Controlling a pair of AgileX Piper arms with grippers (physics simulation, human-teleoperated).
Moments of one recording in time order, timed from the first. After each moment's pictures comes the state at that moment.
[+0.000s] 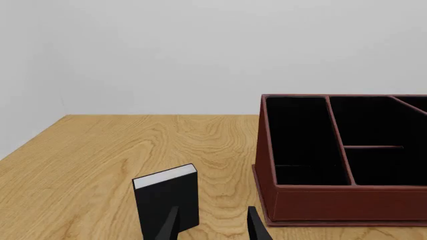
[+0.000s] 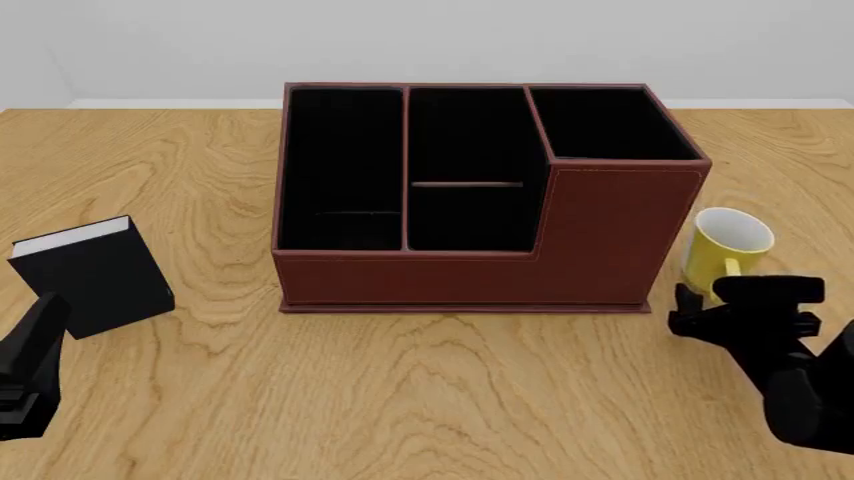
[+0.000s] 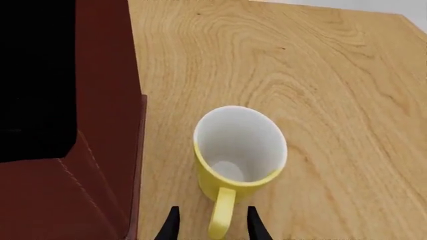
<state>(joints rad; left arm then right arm) 0.00 0.02 0.00 -0.02 0.00 -0.17 1.99 -0.32 -1.22 -0.15</state>
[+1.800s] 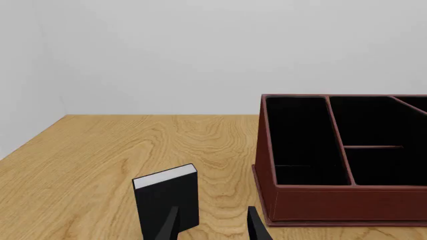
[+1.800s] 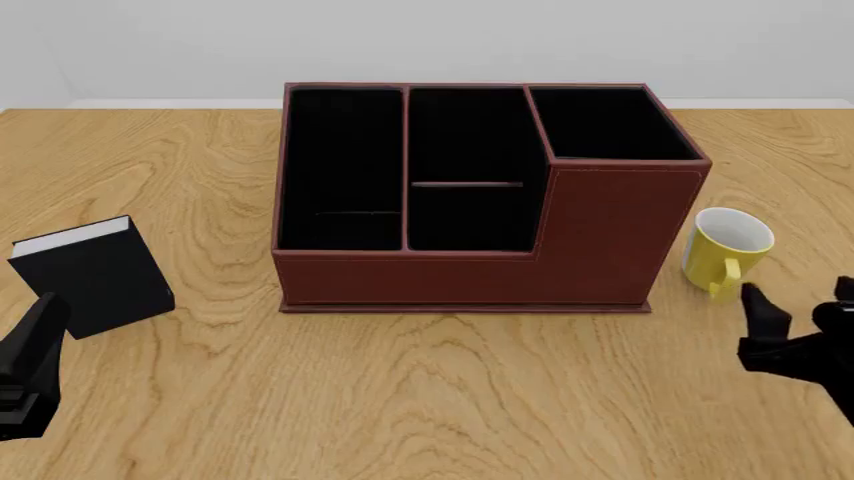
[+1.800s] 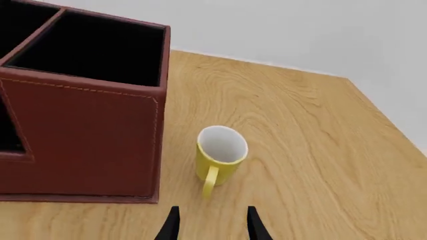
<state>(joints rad) 0.00 0.02 0.00 -0.02 0.00 -0.15 0.95 0.00 -0.67 -0.23</state>
